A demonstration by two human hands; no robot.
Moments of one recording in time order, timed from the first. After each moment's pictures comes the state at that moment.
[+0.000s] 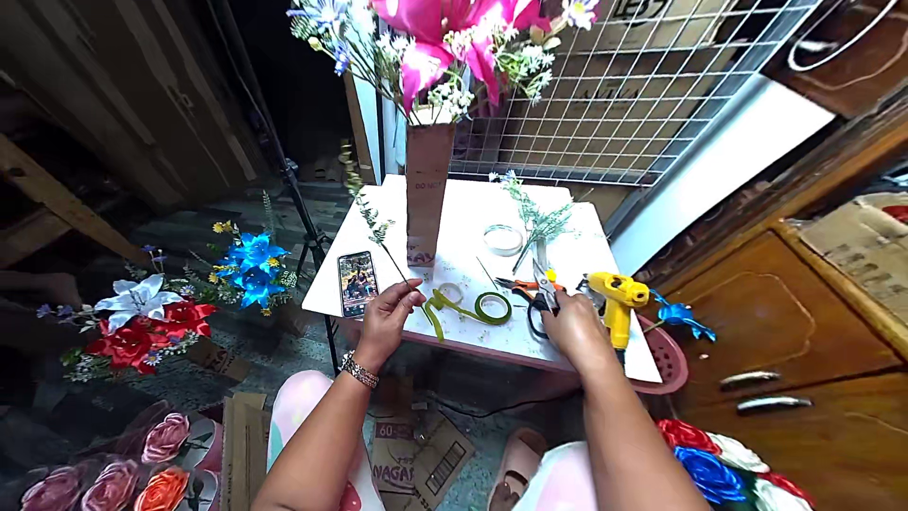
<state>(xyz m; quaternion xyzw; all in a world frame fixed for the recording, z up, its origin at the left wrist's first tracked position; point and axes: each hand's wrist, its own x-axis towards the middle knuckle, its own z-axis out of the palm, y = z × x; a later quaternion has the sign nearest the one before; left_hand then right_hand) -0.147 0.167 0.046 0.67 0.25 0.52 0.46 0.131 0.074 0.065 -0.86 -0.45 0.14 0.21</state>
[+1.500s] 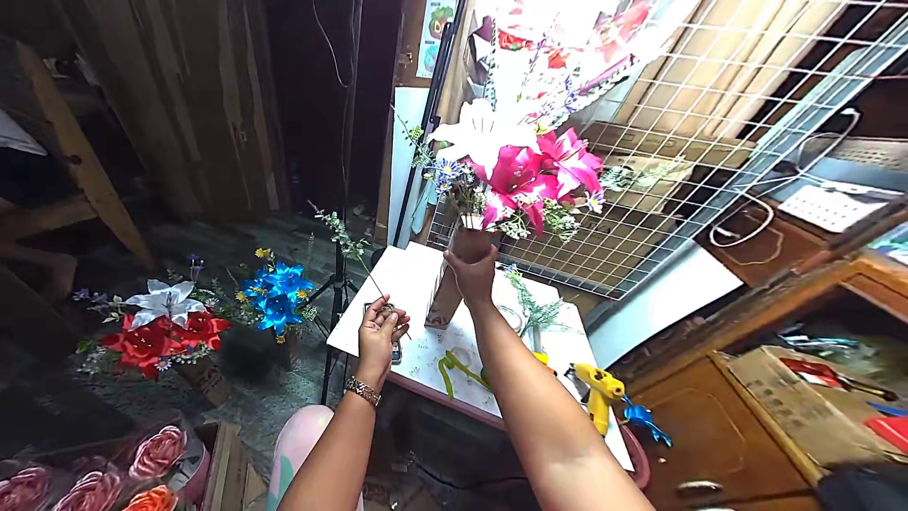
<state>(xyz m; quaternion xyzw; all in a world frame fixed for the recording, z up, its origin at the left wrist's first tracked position) -0.178 0.192 0.097 0.33 0.30 0.65 0.62 -0.001 0.259 0.167 -0.61 -0.46 0.15 0.63</state>
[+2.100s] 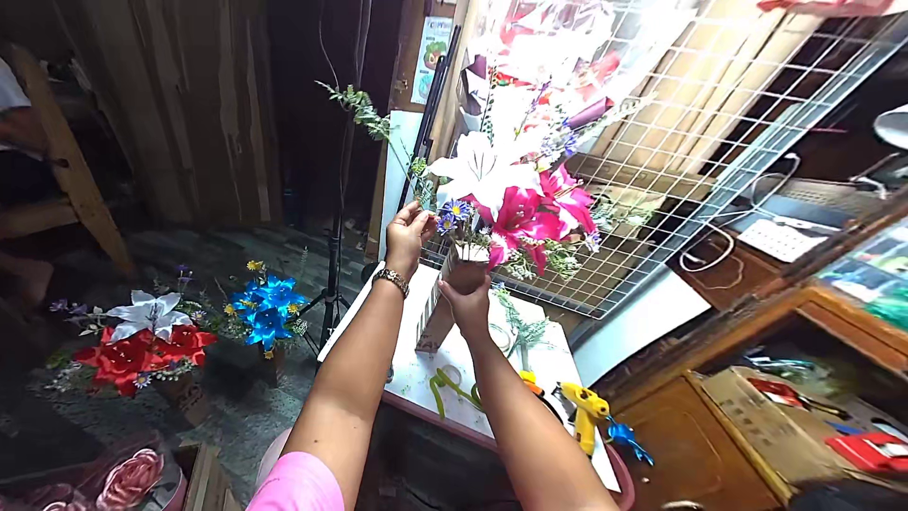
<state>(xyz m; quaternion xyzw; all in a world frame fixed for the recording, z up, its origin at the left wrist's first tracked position) -0.125 0.306 0.252 0.42 0.18 0.68 0.58 -0.002 0.237 0.162 -0.60 -0.47 0.15 0.63</state>
